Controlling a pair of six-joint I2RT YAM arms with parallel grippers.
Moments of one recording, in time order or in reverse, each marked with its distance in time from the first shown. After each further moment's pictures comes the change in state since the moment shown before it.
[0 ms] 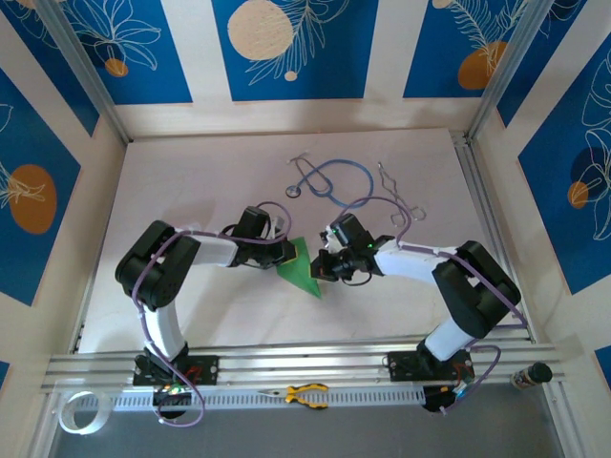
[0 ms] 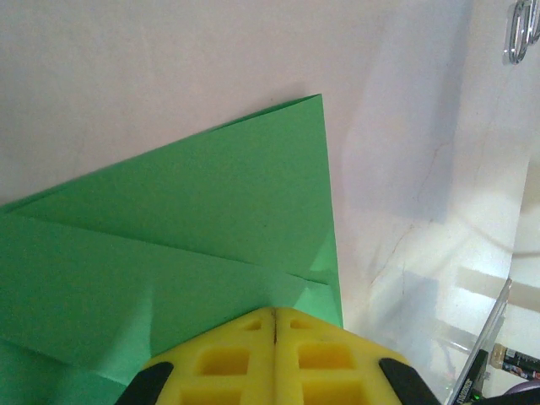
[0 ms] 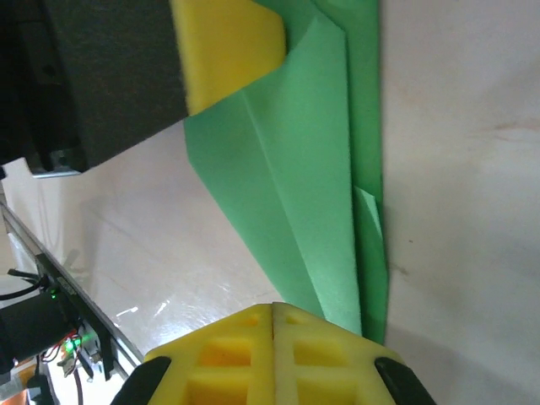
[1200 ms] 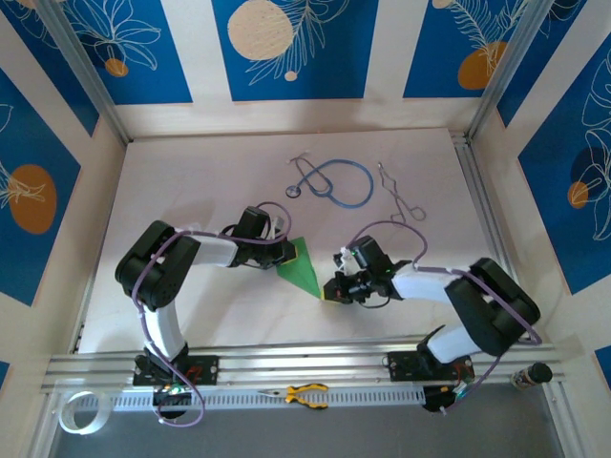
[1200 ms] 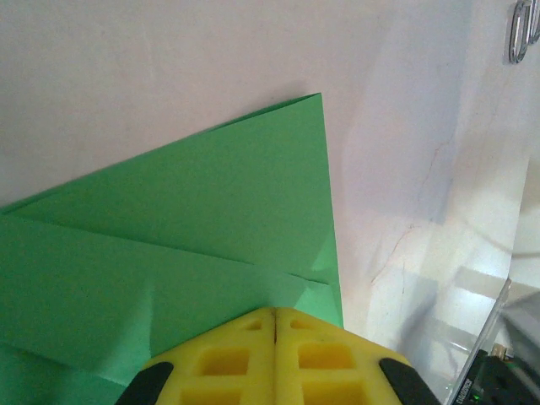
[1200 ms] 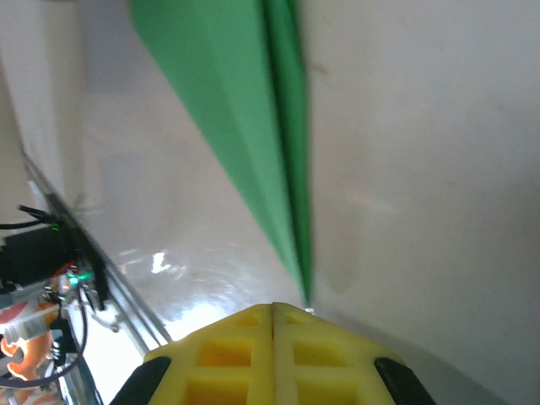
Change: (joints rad) left arm 0.000 -0.001 -0.002 0.000 -0.001 -0.003; right arm -0.039 -0.179 -0.293 0.163 -0.113 0.012
